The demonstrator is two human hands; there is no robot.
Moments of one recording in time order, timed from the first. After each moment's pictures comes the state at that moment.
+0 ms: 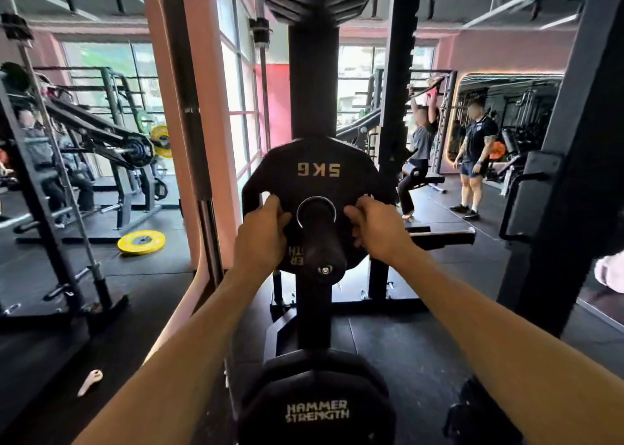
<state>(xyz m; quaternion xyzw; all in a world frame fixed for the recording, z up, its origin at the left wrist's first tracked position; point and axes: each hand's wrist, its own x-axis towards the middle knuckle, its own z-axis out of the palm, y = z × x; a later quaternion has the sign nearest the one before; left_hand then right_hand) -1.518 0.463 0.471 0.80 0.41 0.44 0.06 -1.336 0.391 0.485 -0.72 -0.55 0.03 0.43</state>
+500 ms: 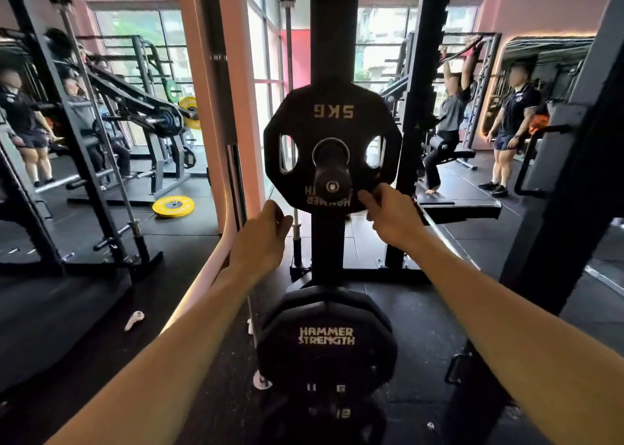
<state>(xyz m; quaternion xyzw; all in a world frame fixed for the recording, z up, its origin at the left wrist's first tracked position) -1.570 0.390 0.400 0.79 0.48 0.38 0.10 -1.356 0.333 0.429 -0.72 -0.55 0.06 0.42</state>
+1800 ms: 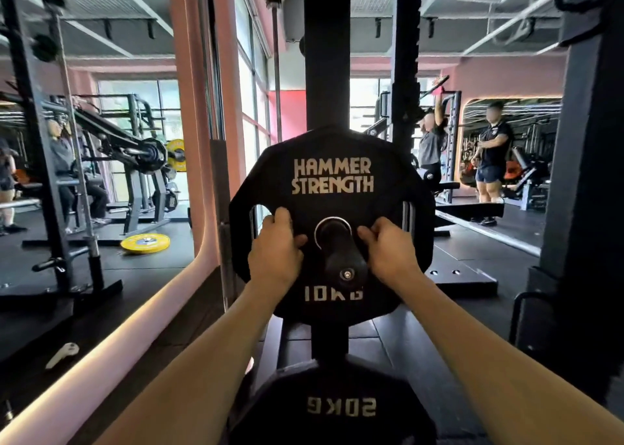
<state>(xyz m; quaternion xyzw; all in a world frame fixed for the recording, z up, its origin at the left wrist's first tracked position) -1.526 0.446 -0.023 0.76 0.43 0.47 0.03 -1.358 0.387 -0.026 -0.71 -0.50 -0.05 0.49</state>
